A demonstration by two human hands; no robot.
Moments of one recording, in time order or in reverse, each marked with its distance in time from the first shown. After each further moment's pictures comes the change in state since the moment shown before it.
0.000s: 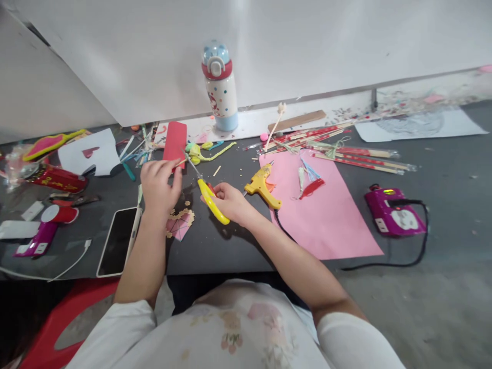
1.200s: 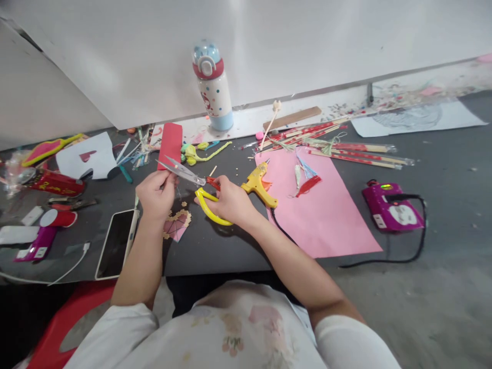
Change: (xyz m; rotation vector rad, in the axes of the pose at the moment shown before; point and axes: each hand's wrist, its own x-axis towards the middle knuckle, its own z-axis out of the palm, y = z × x) left_hand -0.005 0.008 0.002 -0.307 0.127 -0.033; right_hand -0.004 -0.002 -0.012 -0.697 0.281 -0.292
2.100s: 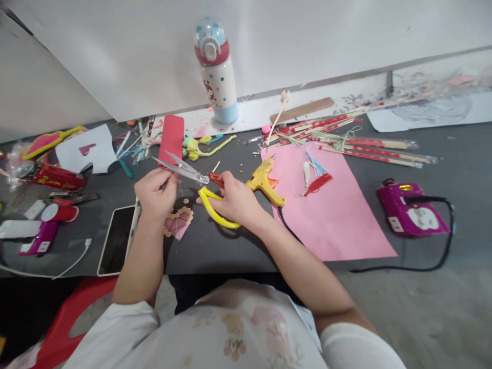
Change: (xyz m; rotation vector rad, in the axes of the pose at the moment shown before) left_hand -0.001 0.007 -0.005 -0.016 -0.065 0.017; right_hand -0.001 -0.005 -0.008 -0.011 -0.025 -0.016
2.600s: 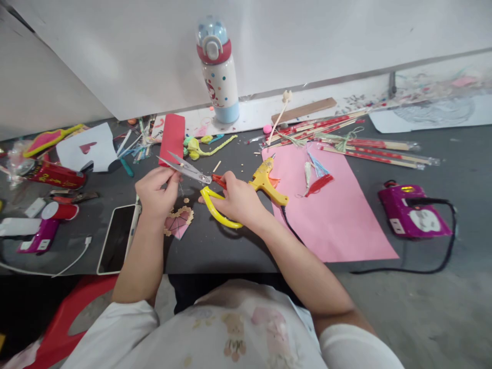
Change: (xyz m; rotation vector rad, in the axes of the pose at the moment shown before) left_hand -0.001 -0.005 0.002 0.009 0.028 0.052; right_hand 0.000 0.001 -0.002 -0.084 0.012 0.010
